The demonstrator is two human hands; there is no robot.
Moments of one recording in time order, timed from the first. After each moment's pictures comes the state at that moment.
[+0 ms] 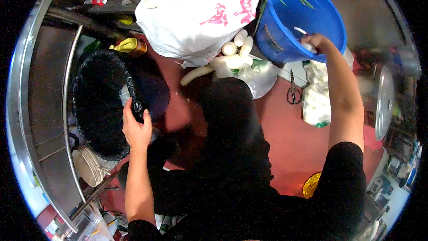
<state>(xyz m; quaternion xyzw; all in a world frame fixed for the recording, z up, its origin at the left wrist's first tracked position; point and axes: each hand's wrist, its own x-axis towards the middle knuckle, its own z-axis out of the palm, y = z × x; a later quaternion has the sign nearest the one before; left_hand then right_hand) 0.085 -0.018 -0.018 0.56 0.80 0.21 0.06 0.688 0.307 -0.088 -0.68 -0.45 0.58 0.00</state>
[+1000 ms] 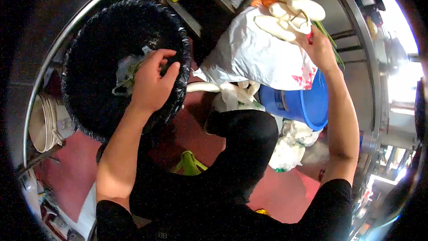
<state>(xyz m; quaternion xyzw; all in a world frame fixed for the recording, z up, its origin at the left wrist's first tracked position) -0.007 0.031 0.008 0.44 0.70 0.50 0.27 0.308 0.299 0.135 -0.42 -0.90 0.02 0.09</state>
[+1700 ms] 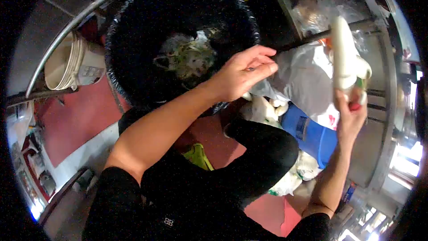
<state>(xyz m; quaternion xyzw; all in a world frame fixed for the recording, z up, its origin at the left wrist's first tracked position) -0.002 0.042 0.011 0.40 0.44 0.65 0.47 0.244 0.187 0.134 -0.42 -0.79 0.30 0.33</state>
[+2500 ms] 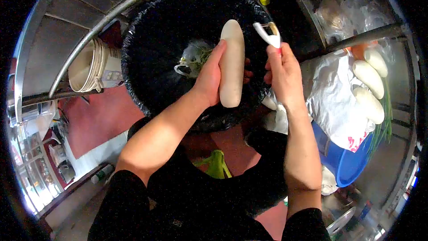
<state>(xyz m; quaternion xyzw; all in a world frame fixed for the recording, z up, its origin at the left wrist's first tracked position) -0.043 0.031 -0.012 -0.02 0.42 0.71 0.56 0.075 0.159 0.010 -0.37 -0.75 0.51 0.18</state>
